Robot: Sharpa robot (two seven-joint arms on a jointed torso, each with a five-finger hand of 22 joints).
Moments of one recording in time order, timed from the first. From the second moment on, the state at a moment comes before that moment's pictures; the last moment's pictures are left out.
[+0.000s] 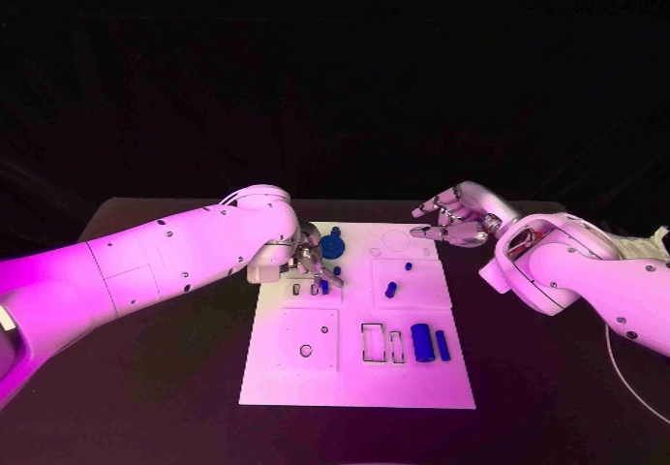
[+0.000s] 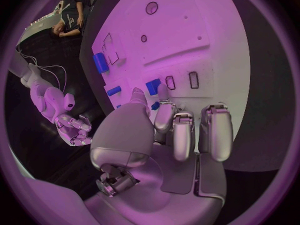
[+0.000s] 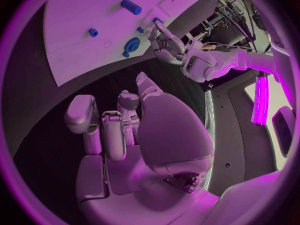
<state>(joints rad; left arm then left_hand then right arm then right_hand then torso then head) 1.31 -0.51 -0.02 1.27 -1.08 0.37 -0.66 1.18 0.07 -0.20 0.28 0.05 0.95 0.03 0.68 0.56 1.35 -0.03 1.29 1.18 1.47 -0.09 1.57 1.31 0.05 1.47 0.02 1.47 1.31 1.10 -0.94 0.16 1.62 -1.19 -0.39 -0.13 1.39 -0.09 0.10 0.17 0.14 1.02 0.13 0.07 0.07 1.31 0.05 0.91 1.07 1.46 -0.02 1.49 1.31 0.10 1.27 0.08 1.26 1.02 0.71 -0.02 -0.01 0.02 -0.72</state>
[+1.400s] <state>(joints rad) 1.31 -0.50 -0.02 1.26 -1.04 0.38 -0.66 1.38 -0.09 0.35 0.33 0.09 0.90 0.04 0.63 0.65 1.33 -0.03 1.25 1.16 1.46 -0.09 1.57 1.31 0.05 1.46 0.02 1.47 1.31 1.09 -0.93 0.16 1.62 -1.19 -0.38 -0.14 1.39 -0.09 0.10 0.18 0.16 1.02 0.13 0.07 0.07 1.31 0.05 0.91 1.07 1.46 -0.02 1.49 1.31 0.10 1.27 0.08 1.26 1.02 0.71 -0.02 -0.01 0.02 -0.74</state>
